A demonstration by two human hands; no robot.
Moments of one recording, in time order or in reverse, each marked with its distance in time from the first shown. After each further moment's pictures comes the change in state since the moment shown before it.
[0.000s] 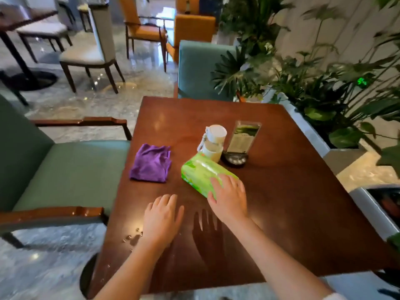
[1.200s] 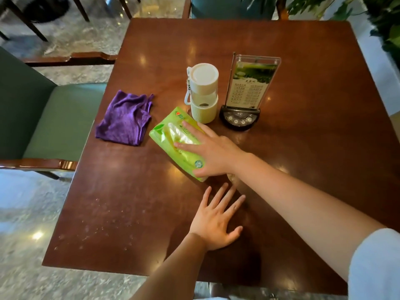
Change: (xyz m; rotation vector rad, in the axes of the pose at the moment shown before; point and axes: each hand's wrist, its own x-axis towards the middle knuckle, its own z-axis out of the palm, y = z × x) left_hand 0.009 0.153 0.164 0.035 -0.413 0.254; right_hand 0.105 0.101 0.077 0.187 -0.559 -0.685
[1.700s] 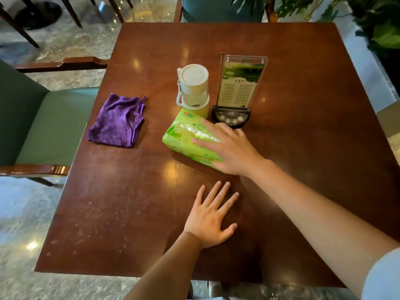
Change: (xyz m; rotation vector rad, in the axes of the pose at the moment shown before) left_hand 0.001 0.002 0.000 0.042 0.012 -0.001; right_hand -0.046 0.018 -0.005 -0.111 0.160 0.134
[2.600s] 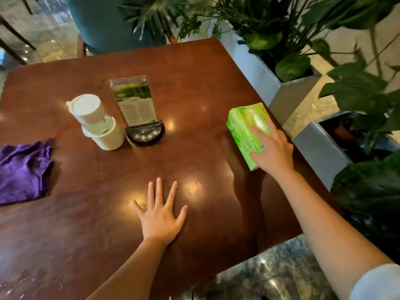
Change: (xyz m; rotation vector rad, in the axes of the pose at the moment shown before) left_hand 0.051 0.038 0.008 0.058 -0.022 -0.268; right_hand -0.225 0.145 0.005 0.136 0.262 1.050
